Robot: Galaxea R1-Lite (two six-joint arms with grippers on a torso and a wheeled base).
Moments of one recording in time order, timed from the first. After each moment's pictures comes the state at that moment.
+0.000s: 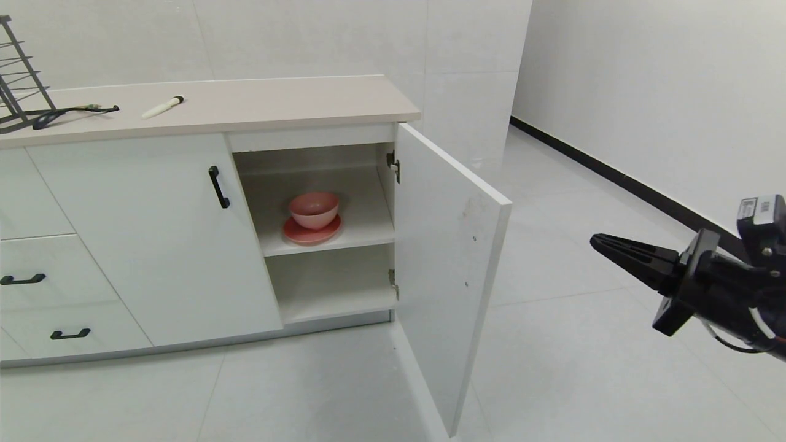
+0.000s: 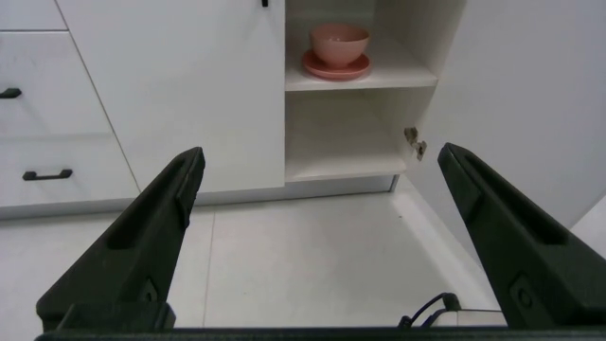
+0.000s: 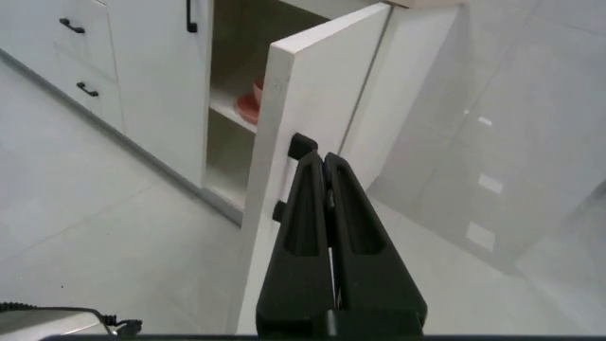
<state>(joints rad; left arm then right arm) 0.00 0.00 0.00 0.00 0.02 -0.03 0.16 1.54 -0.25 -1.31 0.63 -0.21</state>
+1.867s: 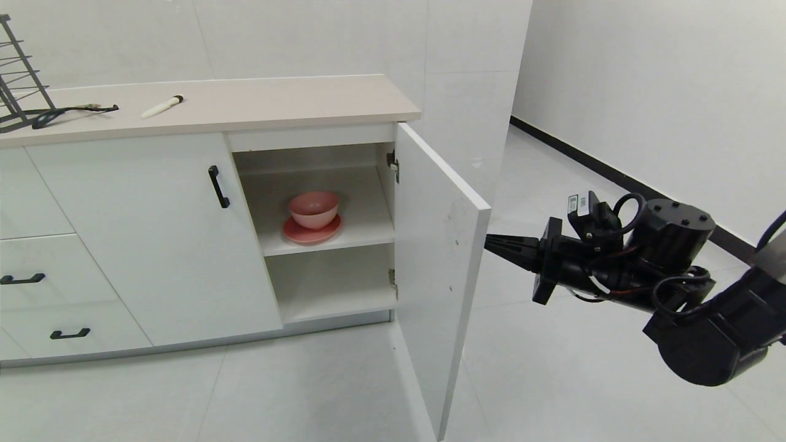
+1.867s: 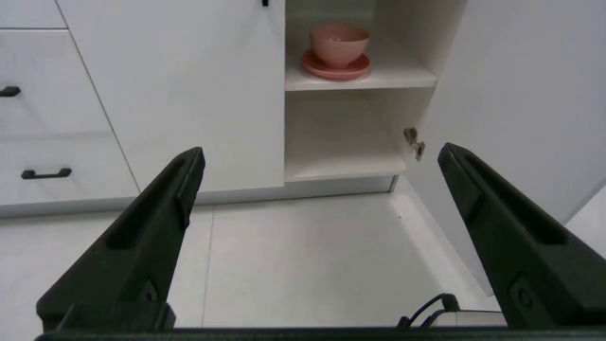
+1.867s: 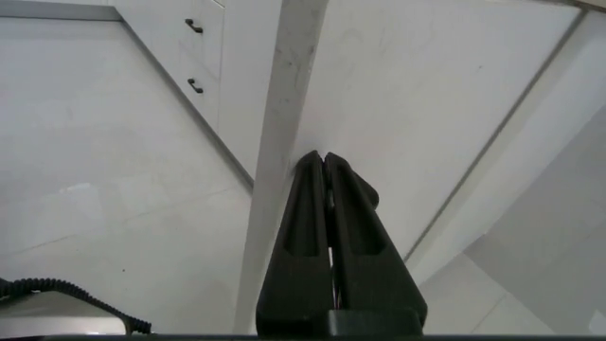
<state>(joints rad) 0.00 0.00 0.00 0.00 0.02 -0.03 0.32 2.02 -0.61 -1.41 0.83 -0.20</state>
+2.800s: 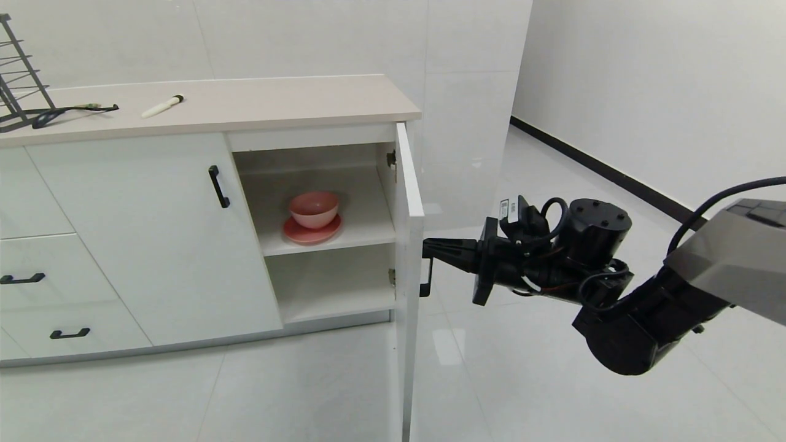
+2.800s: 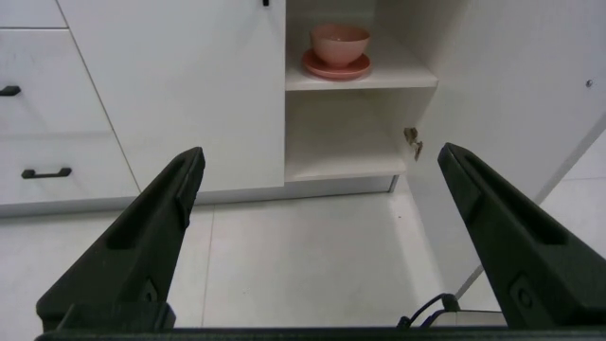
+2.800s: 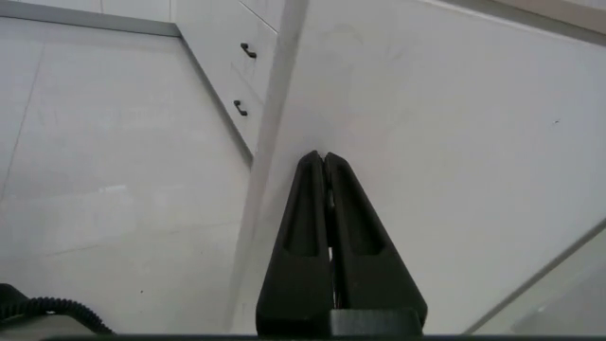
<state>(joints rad) 0.00 0.00 0.00 0.00 0.02 -0.03 0.49 2.16 -0.81 -1.41 0.81 -0.20</state>
